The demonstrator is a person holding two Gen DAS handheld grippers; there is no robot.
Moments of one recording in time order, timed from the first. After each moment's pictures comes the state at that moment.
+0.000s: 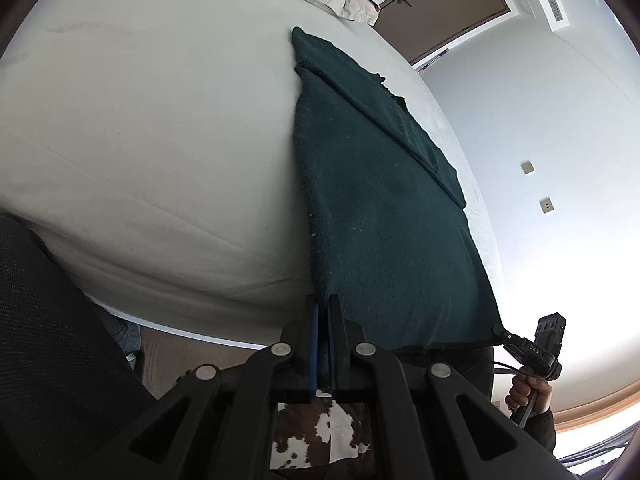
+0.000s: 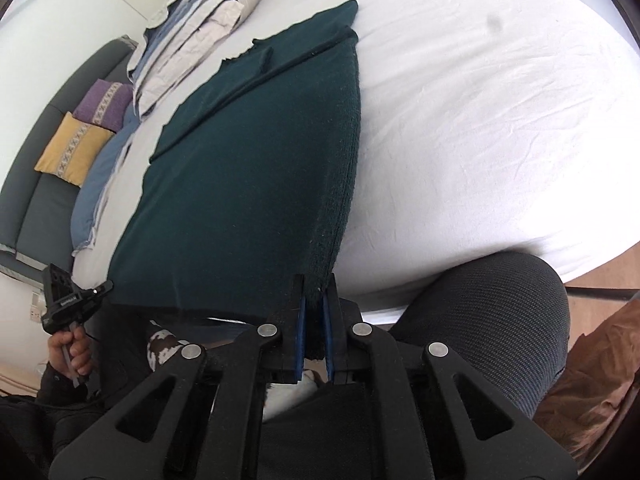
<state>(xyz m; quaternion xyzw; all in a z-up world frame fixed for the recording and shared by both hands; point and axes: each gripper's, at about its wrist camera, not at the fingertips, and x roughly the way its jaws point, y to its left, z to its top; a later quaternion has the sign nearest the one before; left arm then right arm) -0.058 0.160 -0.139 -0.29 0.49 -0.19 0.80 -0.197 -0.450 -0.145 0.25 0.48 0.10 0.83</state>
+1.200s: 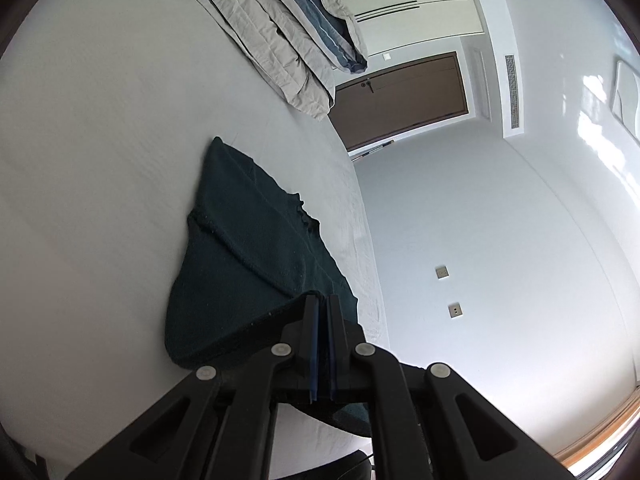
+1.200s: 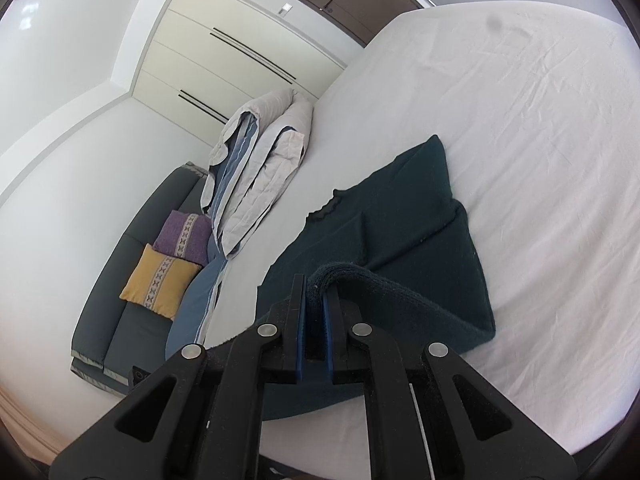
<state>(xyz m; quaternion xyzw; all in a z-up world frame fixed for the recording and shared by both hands) 0.076 0.184 -0.068 -0.47 0.35 -0.24 0.77 -0.034 -0.473 -0.046 0.42 0.29 0.13 0.85</state>
